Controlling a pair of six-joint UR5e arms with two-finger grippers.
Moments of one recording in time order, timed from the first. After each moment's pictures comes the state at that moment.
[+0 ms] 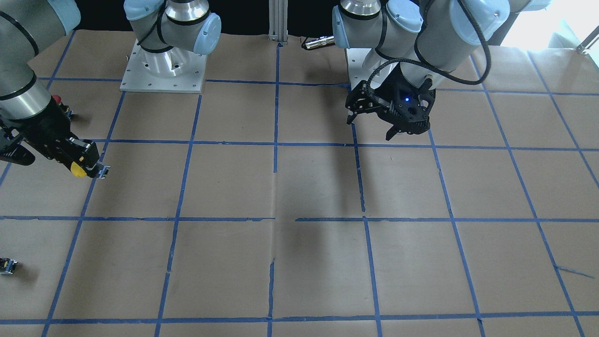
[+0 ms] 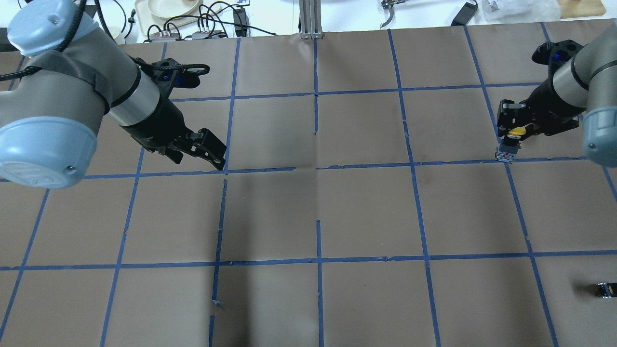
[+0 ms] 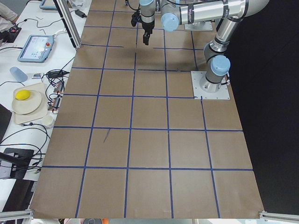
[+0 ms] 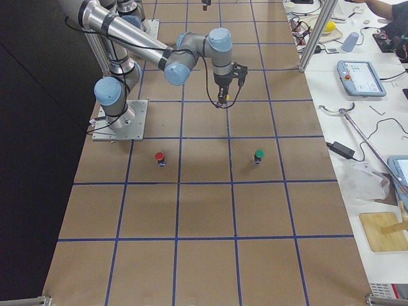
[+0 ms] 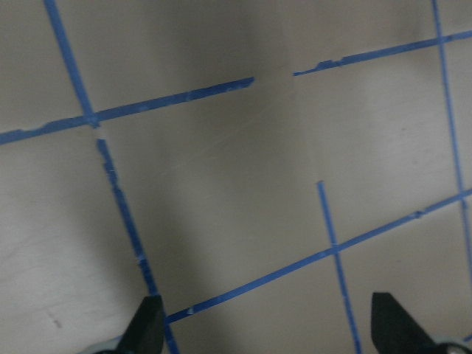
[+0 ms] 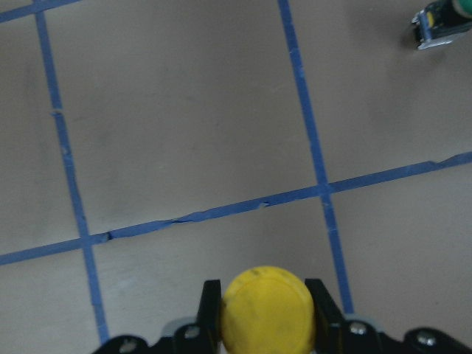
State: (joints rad) left arm -1.58 -1.52 -1.81 -1.40 1.48 0.29; right arm 1.18 -1.56 1.97 -2.14 -1.50 -0.18
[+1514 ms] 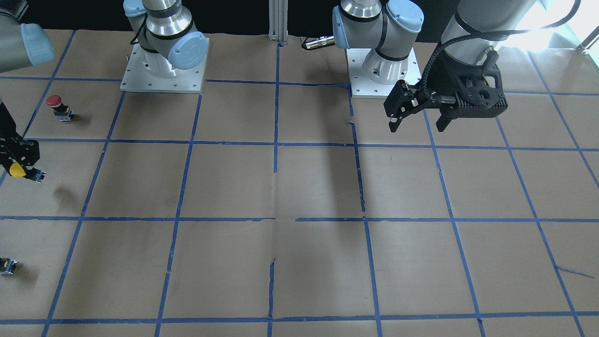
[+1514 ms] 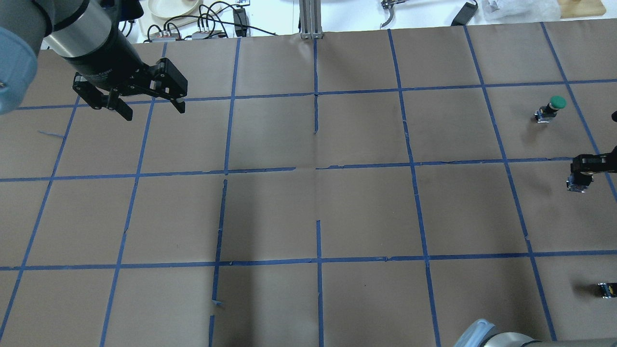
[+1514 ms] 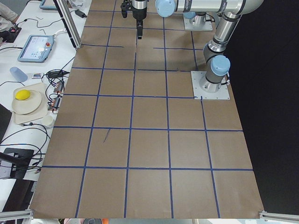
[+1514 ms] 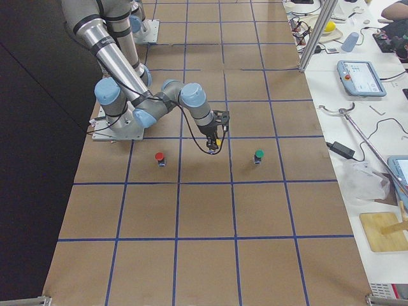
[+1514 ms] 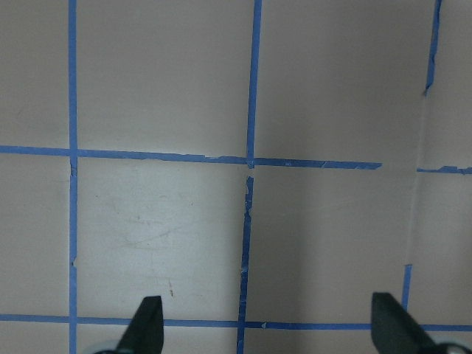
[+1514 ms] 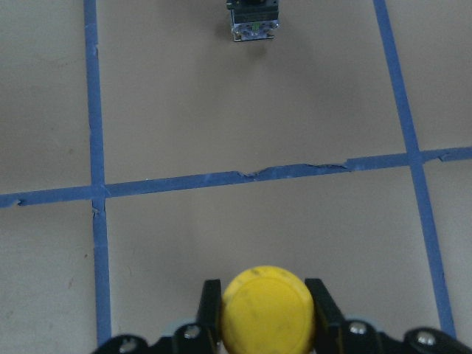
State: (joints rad) left arm -1.51 -1.57 -1.57 -1.54 1.52 -0.01; right arm 0.77 -1.48 2.21 -2.56 -1.36 -0.68
